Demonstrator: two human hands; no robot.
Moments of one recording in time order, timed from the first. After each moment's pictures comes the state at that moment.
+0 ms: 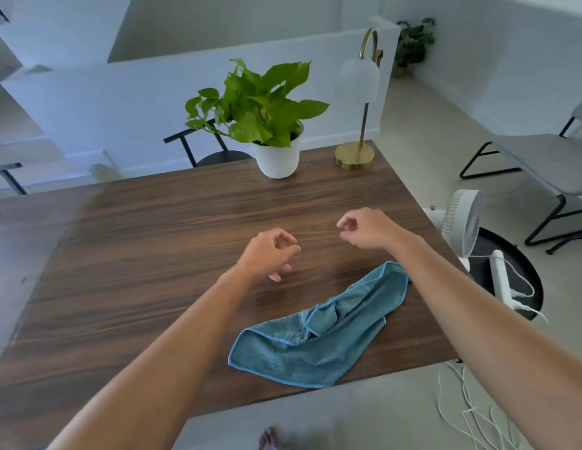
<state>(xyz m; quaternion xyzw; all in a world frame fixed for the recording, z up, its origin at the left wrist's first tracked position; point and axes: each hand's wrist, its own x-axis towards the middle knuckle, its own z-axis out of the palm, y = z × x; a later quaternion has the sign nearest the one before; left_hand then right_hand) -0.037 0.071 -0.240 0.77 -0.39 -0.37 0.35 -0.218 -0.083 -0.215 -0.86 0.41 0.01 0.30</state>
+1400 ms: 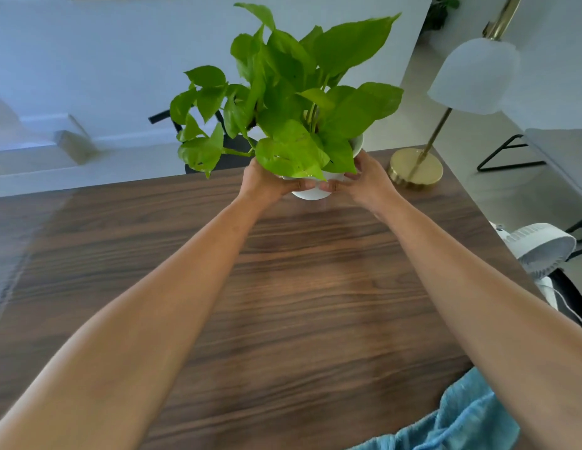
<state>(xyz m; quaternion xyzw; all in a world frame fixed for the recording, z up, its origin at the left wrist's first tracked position) 0.182 -0.099 -0.247 0.73 -0.39 -0.27 0.49 0.000 -0.215 -0.253 -0.73 0.34 -0.24 0.53</state>
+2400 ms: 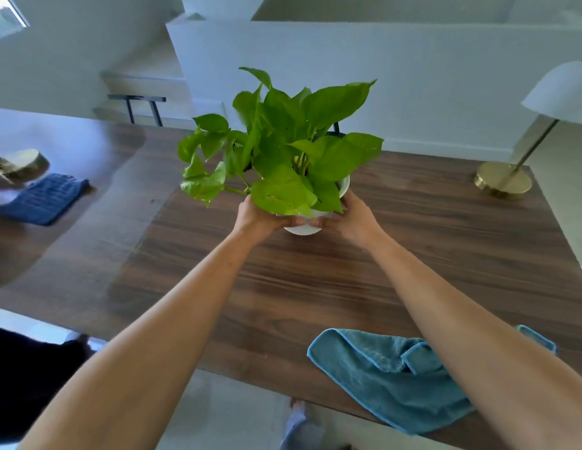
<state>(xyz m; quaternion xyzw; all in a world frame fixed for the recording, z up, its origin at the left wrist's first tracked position) 0.124 0.182 -0.245 0.82 -0.20 -0.15 0.52 0.005 0.002 -0.261 -0.79 0.18 -0.12 0.58</state>
